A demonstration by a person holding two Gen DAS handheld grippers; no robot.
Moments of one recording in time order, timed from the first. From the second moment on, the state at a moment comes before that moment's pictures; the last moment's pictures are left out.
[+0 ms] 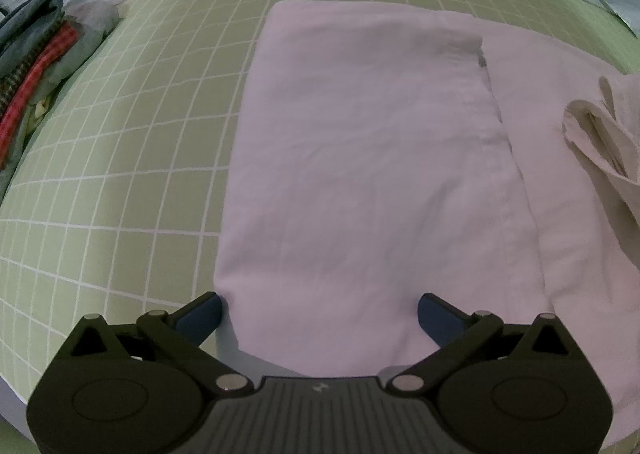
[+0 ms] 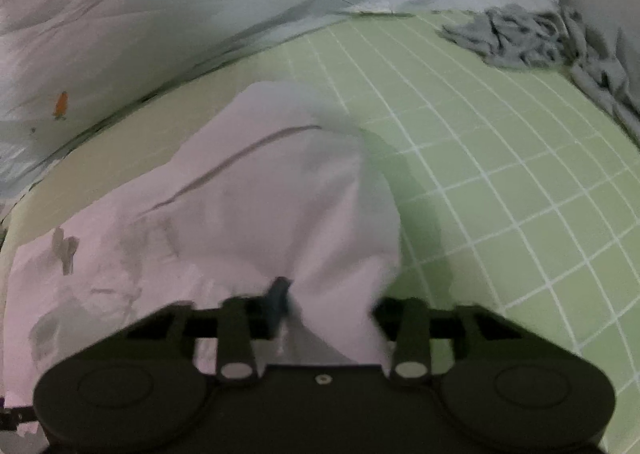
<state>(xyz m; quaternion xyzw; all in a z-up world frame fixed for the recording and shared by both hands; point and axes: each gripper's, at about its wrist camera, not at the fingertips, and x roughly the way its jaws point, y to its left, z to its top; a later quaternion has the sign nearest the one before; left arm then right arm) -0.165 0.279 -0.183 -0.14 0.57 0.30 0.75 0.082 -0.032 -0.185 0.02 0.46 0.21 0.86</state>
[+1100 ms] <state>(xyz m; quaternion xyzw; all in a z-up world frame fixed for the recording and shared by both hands) -0.279 0.335 -0.125 -0.16 0.48 0.37 0.78 -0.061 0.216 -0.131 0.02 0.50 0.43 0.75</state>
